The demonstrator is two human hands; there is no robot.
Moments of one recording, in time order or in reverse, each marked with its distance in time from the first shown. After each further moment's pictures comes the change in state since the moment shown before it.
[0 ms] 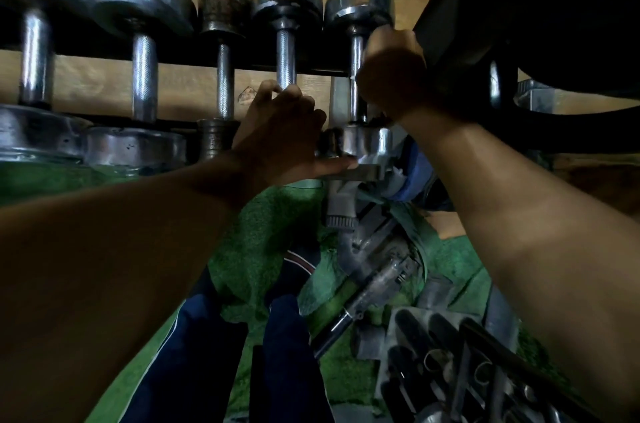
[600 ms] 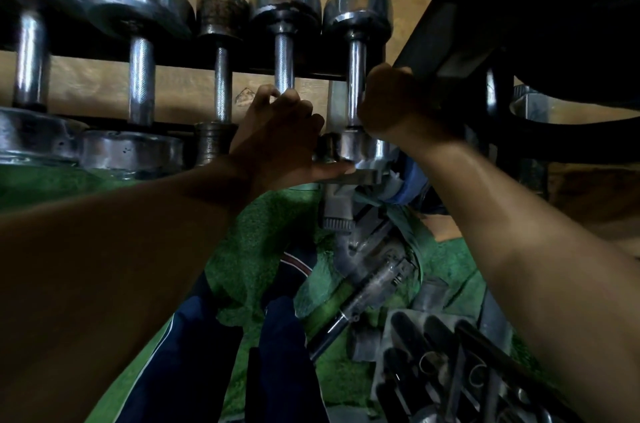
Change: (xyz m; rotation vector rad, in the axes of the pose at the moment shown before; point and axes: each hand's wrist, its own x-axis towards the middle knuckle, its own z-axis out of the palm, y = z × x) left_hand 0.004 -0.007 0.016 0.162 0.113 0.044; right_hand -0.013 0.012 0.009 -0.094 -0.132 -0.070
